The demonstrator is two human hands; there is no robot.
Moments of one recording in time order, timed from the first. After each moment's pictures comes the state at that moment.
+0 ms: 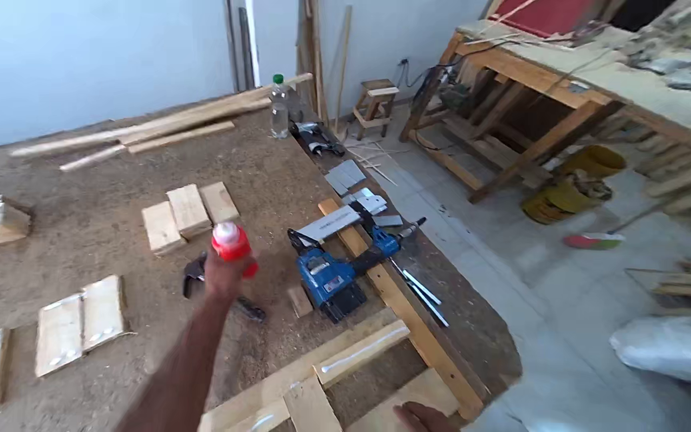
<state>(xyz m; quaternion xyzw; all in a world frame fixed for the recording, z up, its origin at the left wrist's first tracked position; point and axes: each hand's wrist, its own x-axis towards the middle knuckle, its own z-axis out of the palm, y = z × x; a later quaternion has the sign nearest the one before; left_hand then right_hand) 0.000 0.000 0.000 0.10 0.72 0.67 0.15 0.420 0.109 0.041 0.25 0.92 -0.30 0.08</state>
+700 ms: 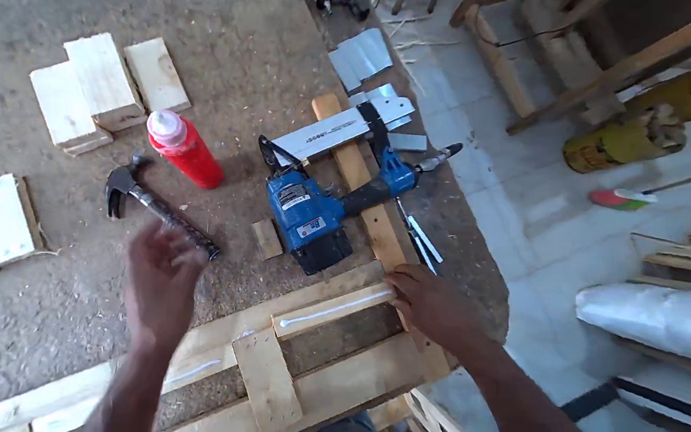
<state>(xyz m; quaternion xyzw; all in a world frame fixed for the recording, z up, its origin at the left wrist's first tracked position) 0.105 -0.045 -0.017 0.07 0.82 0.54 0.15 0.357 0.298 -0.070 0.14 0.96 -0.20 0.12</state>
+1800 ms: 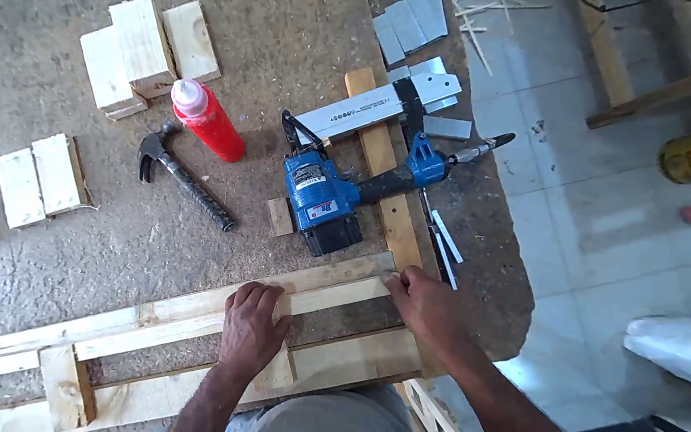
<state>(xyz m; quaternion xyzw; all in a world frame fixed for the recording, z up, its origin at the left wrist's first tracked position) 0.237 -0.022 -0.057 0.28 0.93 0.16 0.17 0.338 0.274 -0.060 0.35 0.88 -0.24 0.22</state>
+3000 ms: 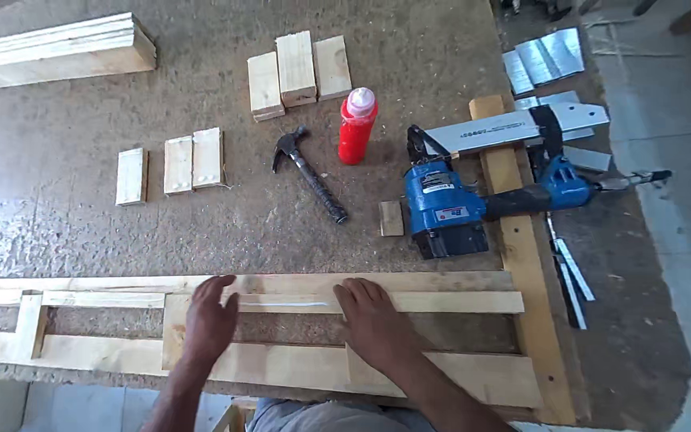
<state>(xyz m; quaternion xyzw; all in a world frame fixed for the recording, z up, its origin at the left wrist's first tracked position) 0.189 -0.253 -0.002 0.02 0.97 0.19 0.15 0.261 0.043 -0.033 -0.05 0.93 -0.26 0.24</state>
